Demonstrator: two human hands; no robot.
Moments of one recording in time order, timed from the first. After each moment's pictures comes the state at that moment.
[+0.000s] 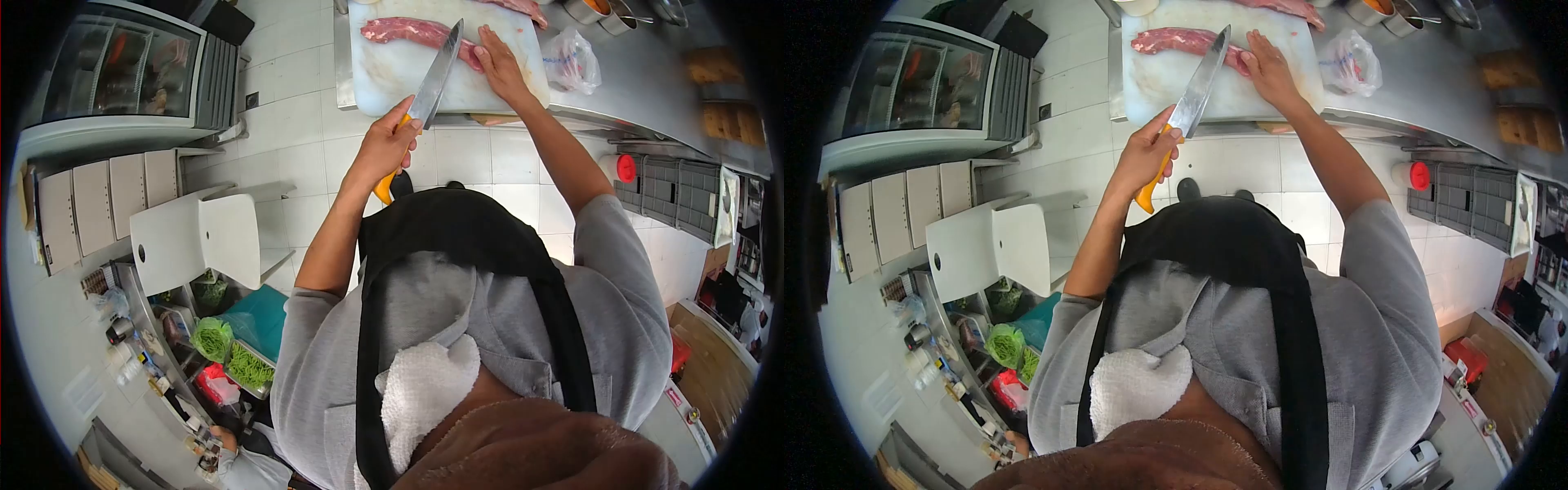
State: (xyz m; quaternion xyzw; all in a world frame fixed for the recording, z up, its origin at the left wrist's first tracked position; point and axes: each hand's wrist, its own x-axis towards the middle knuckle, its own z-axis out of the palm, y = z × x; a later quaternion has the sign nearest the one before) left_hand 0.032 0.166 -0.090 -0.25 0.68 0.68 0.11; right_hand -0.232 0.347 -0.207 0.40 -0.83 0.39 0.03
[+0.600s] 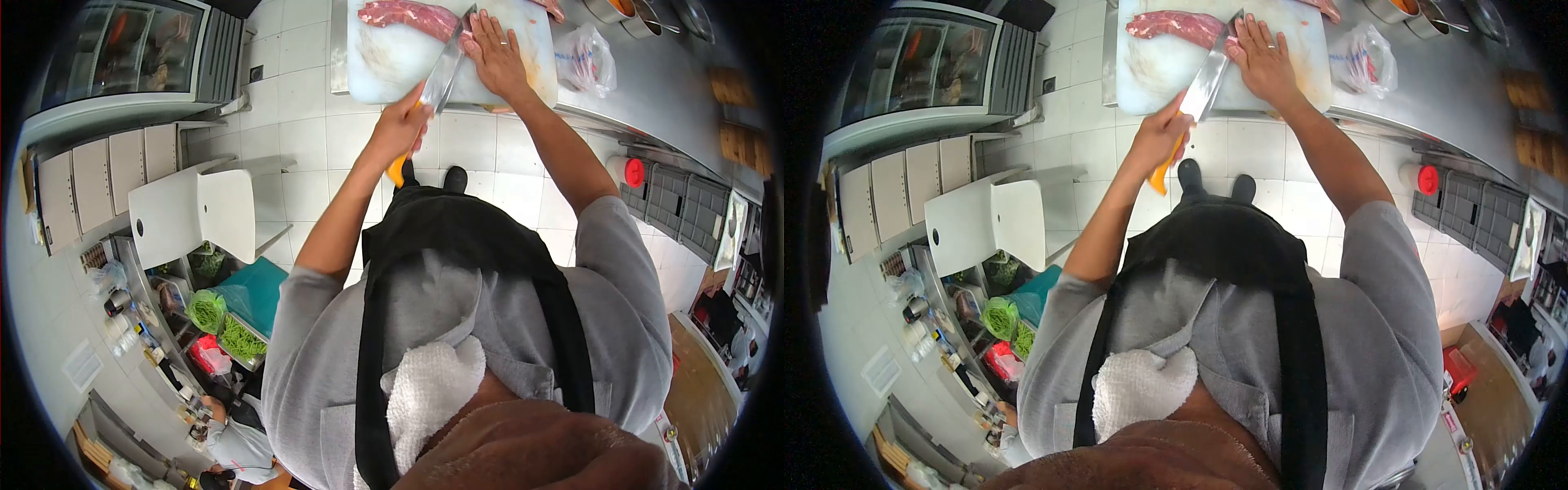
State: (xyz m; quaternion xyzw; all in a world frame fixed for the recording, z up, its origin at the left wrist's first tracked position) left_hand 0.002 0.193 -0.129 -0.25 0.67 0.69 0.08; right_hand -0.221 0.334 -0.216 0.41 -0.88 0.20 0.09
